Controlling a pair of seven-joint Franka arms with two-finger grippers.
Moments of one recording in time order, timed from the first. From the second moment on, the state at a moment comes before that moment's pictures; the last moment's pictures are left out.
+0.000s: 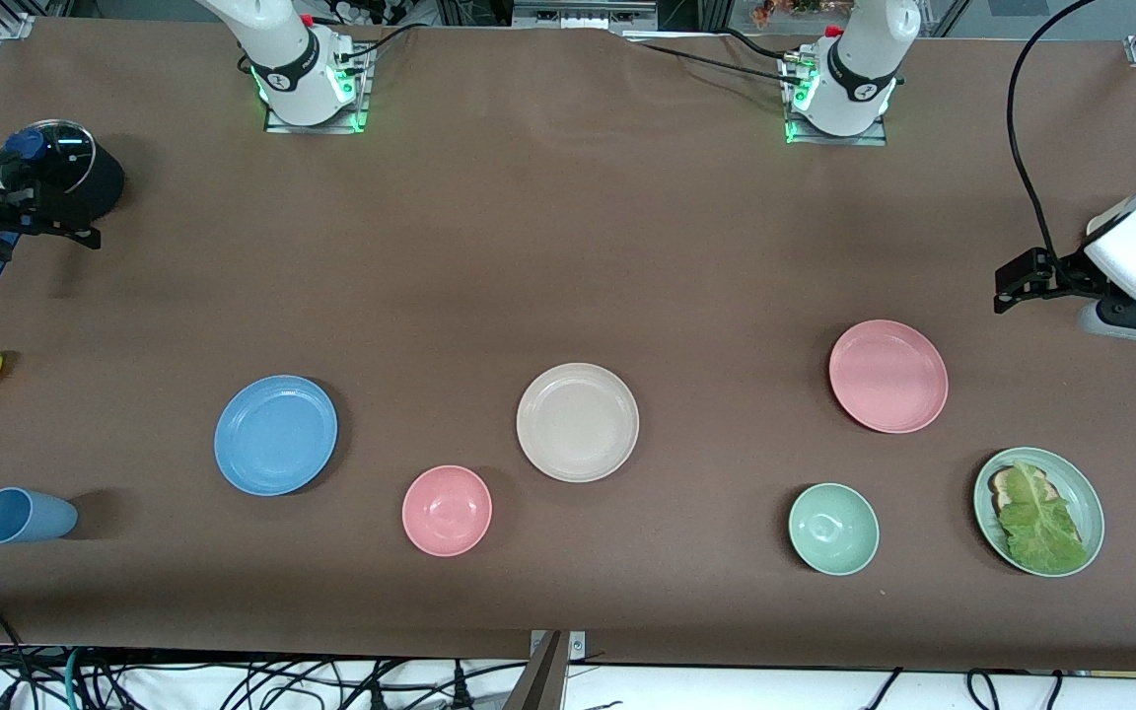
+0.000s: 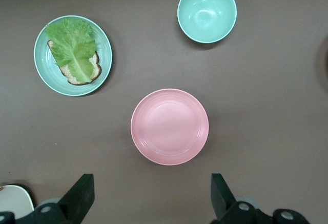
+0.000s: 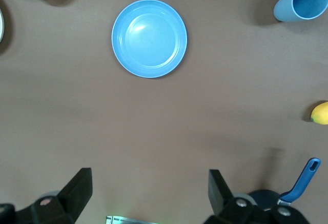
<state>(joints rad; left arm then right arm) 0.03 0.08 -0.01 -1.68 0.02 1.78 0.18 0.19 0.12 -0.23 -1.46 0.02 1.47 -0.21</state>
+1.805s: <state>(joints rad) 0.07 0.25 0.00 -1.68 0.02 1.77 0.18 0.17 0.38 -0.23 -1.37 0.02 1.66 -0.22</state>
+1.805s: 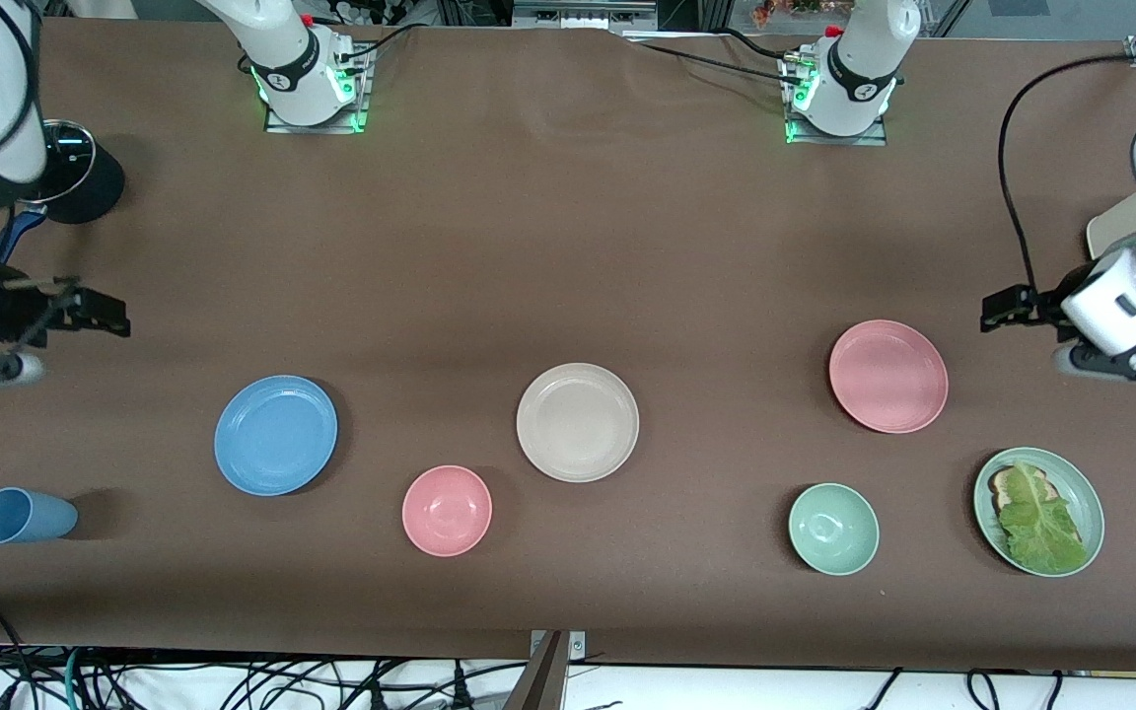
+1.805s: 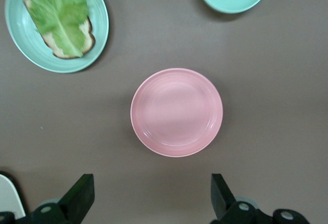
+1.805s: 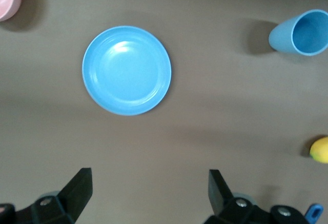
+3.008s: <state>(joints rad) 0.19 0.60 0.00 -1.81 0.02 2.11 0.26 0.13 0.71 -0.22 -1.30 0.15 1.94 -0.23</state>
